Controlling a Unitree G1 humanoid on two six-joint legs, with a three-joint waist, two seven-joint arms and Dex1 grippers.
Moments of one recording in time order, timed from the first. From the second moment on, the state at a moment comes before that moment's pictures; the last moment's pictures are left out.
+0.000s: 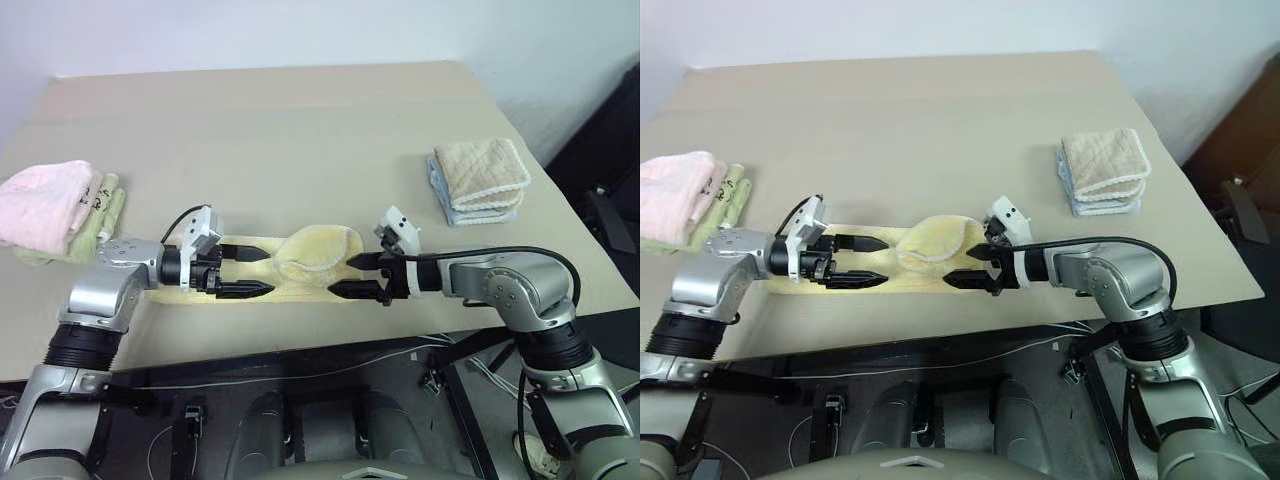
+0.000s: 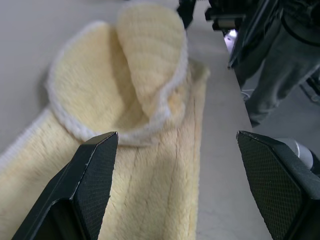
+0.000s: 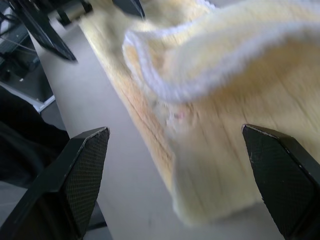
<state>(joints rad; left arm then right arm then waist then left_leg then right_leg) -0.48 0.70 -0.10 0.23 -0.44 0.36 -1.41 -0.57 -0.52 0.17 -0.21 0.70 1.14 0.69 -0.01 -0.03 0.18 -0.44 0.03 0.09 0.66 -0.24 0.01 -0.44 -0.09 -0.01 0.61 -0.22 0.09</state>
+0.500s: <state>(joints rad) -0.50 0.66 -0.10 0.32 -0.38 0.26 -1.46 -0.62 -0.48 0.17 -0.21 0.69 1.13 0.69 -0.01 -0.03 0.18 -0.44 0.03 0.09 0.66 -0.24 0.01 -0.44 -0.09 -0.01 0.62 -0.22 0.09</state>
